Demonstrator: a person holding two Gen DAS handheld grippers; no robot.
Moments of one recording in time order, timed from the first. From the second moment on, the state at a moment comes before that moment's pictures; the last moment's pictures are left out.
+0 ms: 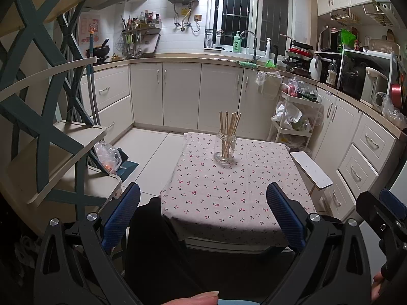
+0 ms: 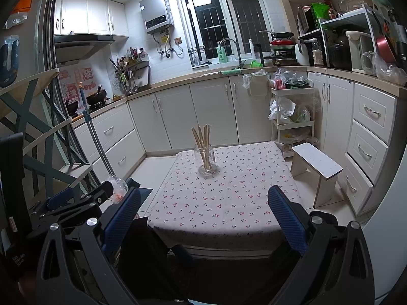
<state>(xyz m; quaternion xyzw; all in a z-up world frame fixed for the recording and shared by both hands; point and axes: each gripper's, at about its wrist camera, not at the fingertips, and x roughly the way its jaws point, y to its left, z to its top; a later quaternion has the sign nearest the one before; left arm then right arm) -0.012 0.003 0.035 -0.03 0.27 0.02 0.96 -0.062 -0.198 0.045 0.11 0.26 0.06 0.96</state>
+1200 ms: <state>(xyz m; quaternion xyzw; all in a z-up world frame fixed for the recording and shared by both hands) -0.015 0.001 0.034 -0.01 0.28 0.03 0.96 -0.065 -0.187 0.036 0.11 0.27 0.06 0.96</state>
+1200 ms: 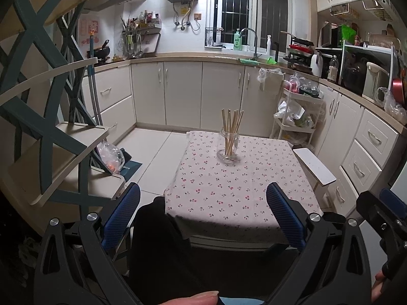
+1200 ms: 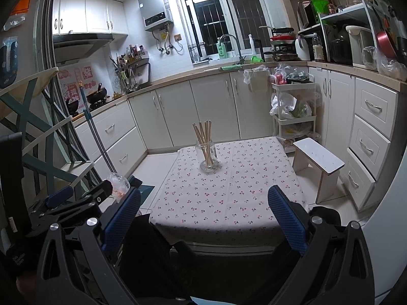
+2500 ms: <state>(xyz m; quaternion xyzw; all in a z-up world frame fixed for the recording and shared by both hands) -0.013 0.006 0.032 0.00 0.28 0.03 0.96 -0.065 -0.187 0.035 0.12 0.27 0.06 0.95</state>
